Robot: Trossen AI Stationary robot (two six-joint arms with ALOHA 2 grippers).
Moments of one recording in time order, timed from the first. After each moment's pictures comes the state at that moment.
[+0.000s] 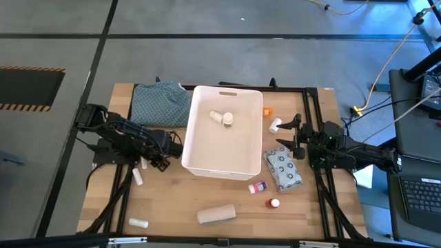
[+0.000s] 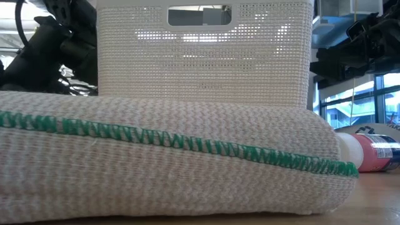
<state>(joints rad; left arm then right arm) -0.09 1.49 0.67 -1.16 0.15 -1.04 -0.26 0.02 0.01 0.04 -0.13 0.02</state>
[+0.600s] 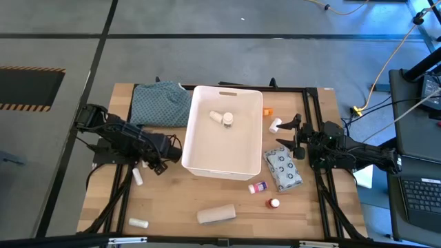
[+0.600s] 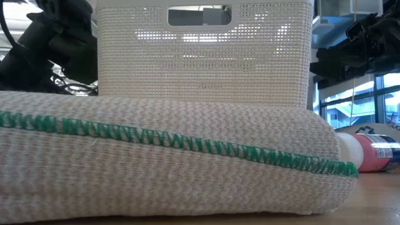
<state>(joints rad) -0.16 1.49 0.66 -1.16 0.14 -1.01 -0.25 0.02 0.01 0.04 -0.13 0.05</state>
